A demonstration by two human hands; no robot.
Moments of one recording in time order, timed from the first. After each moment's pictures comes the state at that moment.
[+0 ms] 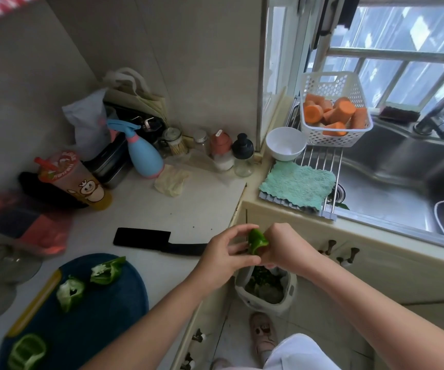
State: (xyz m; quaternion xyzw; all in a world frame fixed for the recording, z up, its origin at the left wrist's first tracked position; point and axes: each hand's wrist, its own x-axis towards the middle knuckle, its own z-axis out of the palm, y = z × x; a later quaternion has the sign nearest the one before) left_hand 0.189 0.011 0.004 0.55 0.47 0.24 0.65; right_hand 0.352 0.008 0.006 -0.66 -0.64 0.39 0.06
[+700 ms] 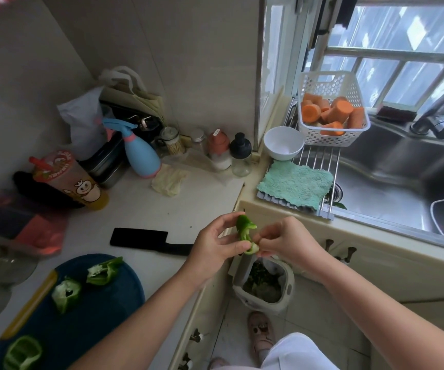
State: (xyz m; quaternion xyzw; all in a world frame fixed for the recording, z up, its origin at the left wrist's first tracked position) left_hand 0.184 0.025 0.001 0.48 0.44 0.31 0.69; right_hand 0.363 0.002 0.014 -0.64 -0.49 0.53 0.25
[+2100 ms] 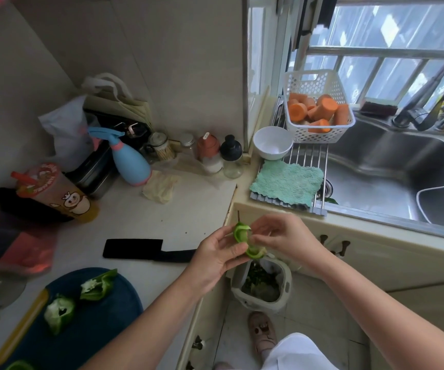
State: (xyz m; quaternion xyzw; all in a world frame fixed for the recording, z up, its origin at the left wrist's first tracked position) left_hand 0.186 0.029 -0.016 0.33 0.41 0.28 0.80; right_hand 0.367 0.002 0.014 -0.63 -0.58 0.43 0.29
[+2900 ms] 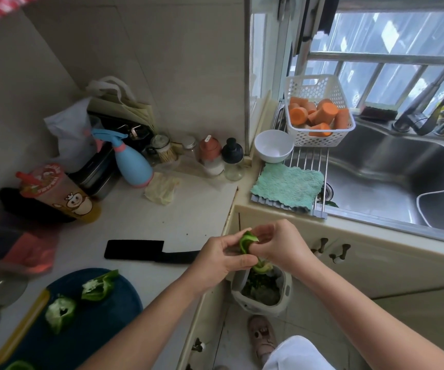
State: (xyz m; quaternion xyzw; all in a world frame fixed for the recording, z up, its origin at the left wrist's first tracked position) left_hand 0.182 0.027 -0.003 0.53 0.40 0.17 0.72; right_hand 0.346 -0.002 0.014 -0.69 -0.50 0.45 0.28
